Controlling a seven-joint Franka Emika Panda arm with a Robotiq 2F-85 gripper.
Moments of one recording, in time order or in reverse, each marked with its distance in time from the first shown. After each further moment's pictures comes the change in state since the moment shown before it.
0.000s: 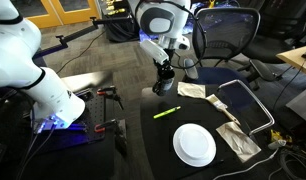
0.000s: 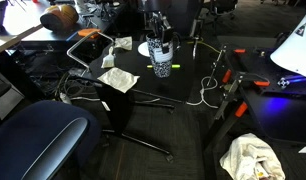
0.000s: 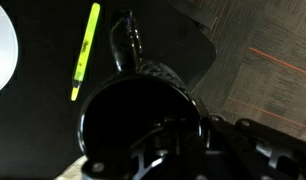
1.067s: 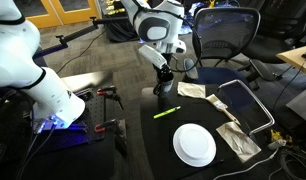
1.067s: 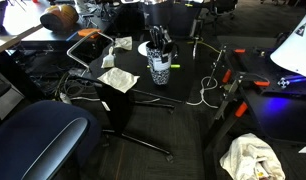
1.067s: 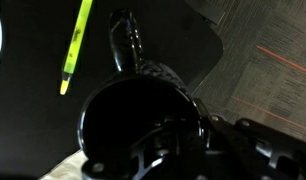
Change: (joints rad) arm 0.040 0.057 -0.015 -0.027 -0.031 0.124 0.008
